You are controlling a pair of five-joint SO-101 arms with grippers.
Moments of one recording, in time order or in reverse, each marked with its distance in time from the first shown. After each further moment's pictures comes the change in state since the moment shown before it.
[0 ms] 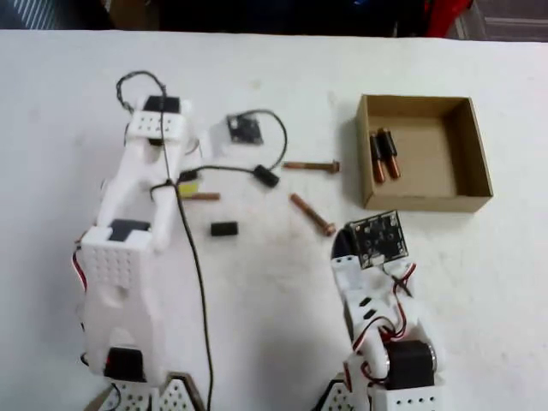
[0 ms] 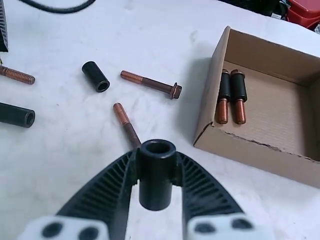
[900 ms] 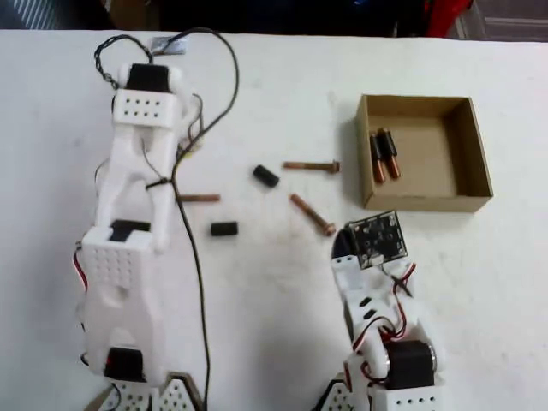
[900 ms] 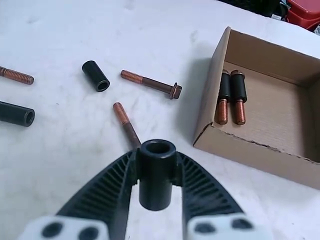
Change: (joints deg) left arm 0.3 0.0 -19.4 13.5 81.1; right arm 0.0 0.0 0.0 0.0 0.5
